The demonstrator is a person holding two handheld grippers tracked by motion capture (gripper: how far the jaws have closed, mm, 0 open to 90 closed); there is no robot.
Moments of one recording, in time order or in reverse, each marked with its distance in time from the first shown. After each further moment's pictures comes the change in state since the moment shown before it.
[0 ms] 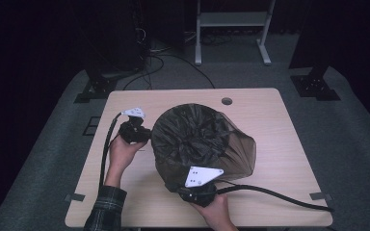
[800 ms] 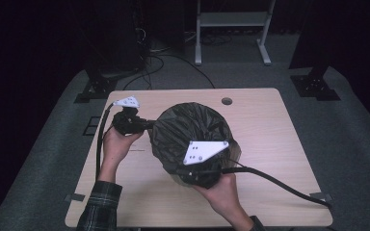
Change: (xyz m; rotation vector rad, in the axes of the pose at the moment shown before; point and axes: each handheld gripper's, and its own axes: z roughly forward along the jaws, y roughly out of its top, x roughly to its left) left arm -0.014 0.033 -0.033 -0.050 0.034 0.067; right arm 0.002 0.095 -0.042 0.048 -0.016 -0.045
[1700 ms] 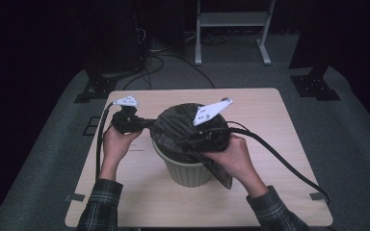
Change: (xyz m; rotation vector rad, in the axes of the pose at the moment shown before) left arm 0.011 -0.004 0.001 -0.001 0.040 -0.033; right arm -0.083 0.029 -0.015 0.155 0.046 0.036
